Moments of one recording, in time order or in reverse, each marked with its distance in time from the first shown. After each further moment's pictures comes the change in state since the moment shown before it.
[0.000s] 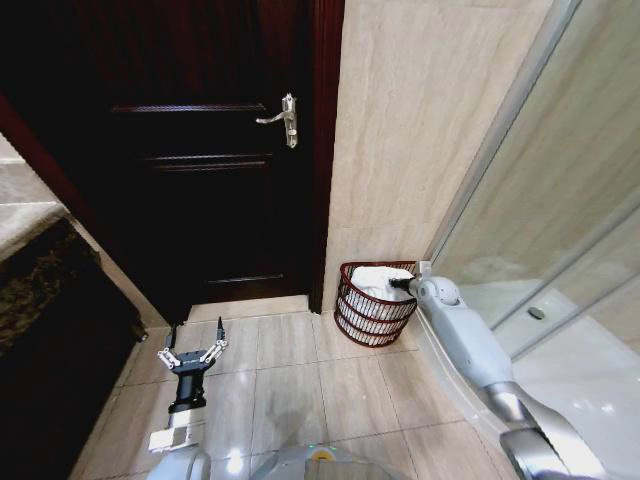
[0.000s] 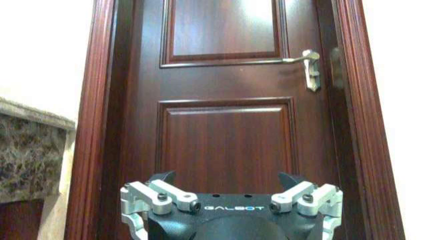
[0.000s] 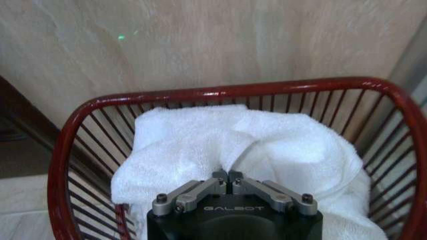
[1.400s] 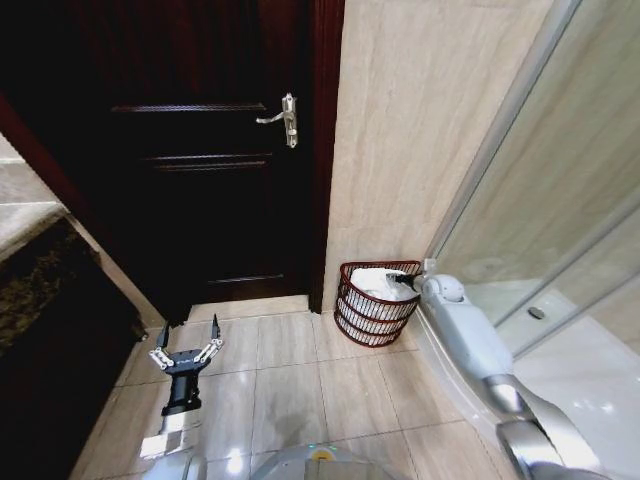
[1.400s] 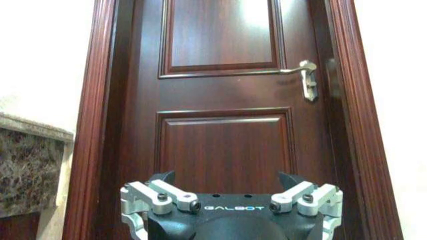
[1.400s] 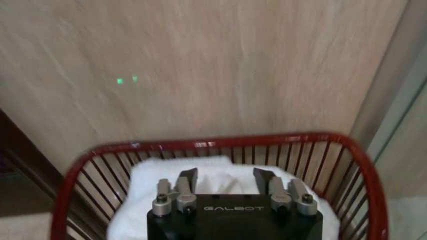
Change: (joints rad) left arm 0.010 -0.002 0.002 -0.032 0.006 -0.003 0.001; right arm -0.079 -0.044 0.067 0.196 0.030 0.081 0.094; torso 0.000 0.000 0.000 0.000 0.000
